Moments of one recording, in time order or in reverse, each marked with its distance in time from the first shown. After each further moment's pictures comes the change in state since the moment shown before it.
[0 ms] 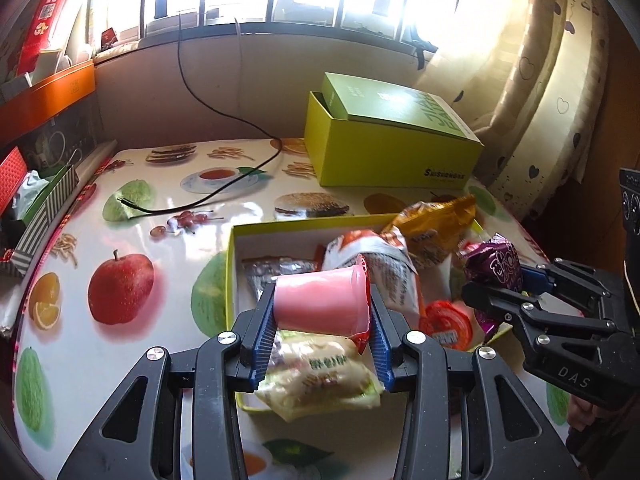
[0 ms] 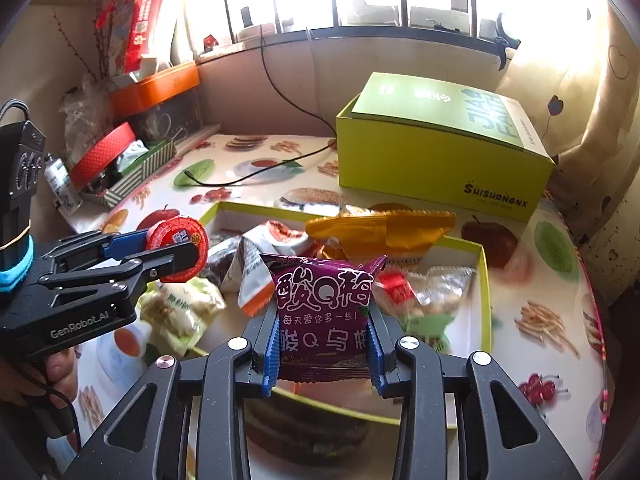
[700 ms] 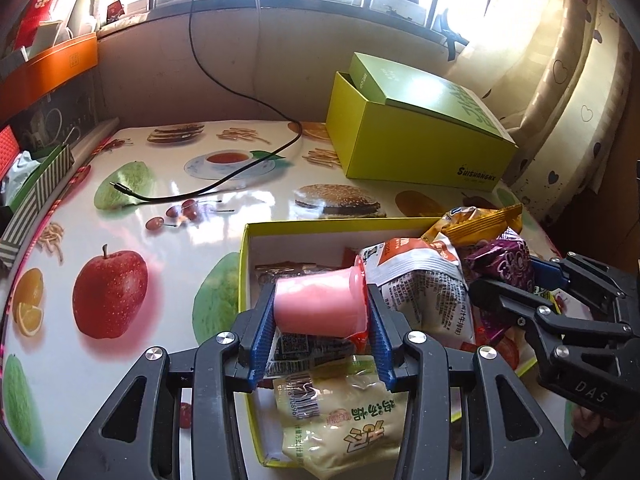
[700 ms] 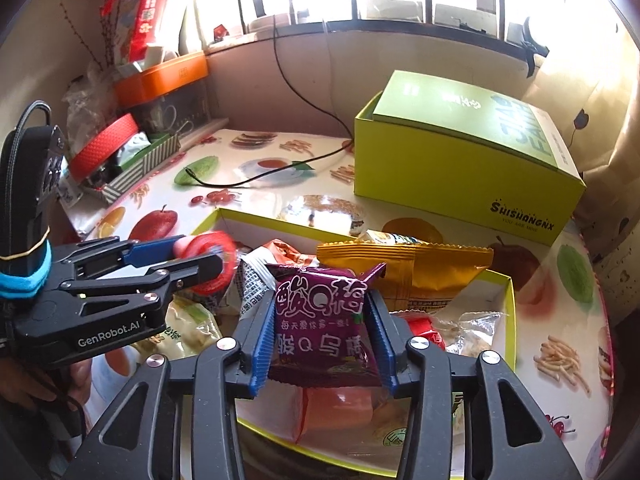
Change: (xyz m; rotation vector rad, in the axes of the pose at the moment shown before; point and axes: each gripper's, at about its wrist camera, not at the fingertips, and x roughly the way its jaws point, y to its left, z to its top) left arm 0.039 0.021 0.009 -0.049 0.044 0.009; right arm 0.027 0.005 0.018 -0.048 0.015 0.028
